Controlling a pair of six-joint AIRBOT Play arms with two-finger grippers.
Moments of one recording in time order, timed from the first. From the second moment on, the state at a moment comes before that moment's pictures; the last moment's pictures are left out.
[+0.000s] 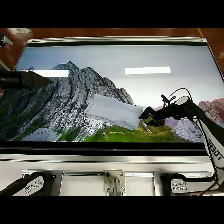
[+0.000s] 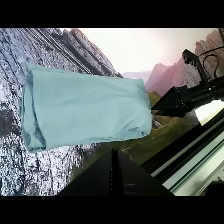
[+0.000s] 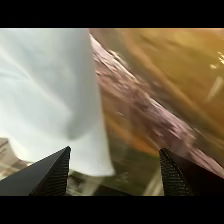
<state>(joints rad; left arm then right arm) 0.20 -1.13 1.35 0.62 -1.40 -1.11 -0.07 -1.57 0.92 -0.77 1.08 1.39</state>
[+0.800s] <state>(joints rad) 0.15 -1.13 1.35 0.62 -1.30 -1.12 -0.24 -1.67 1.28 -0.43 0.99 1.07</state>
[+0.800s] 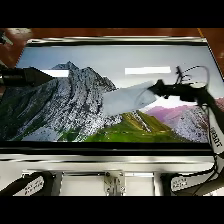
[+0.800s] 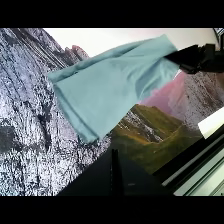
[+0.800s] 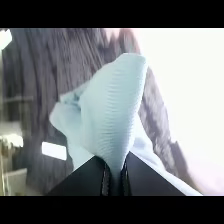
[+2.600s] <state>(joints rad) -0.14 -1.13 1.35 0.62 -1.00 -1.17 -1.17 -1.30 0.85 -1.43 1.31 1.54</state>
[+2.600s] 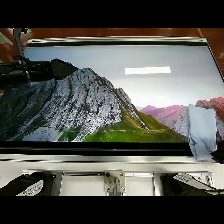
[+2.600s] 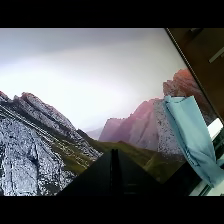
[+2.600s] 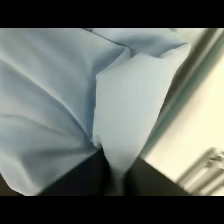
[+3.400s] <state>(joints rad) -0.22 -1.16 1.41 1.07 -1.09 -1.43 -0.68 -1.15 1.50 -1.33 1.26 1.38</state>
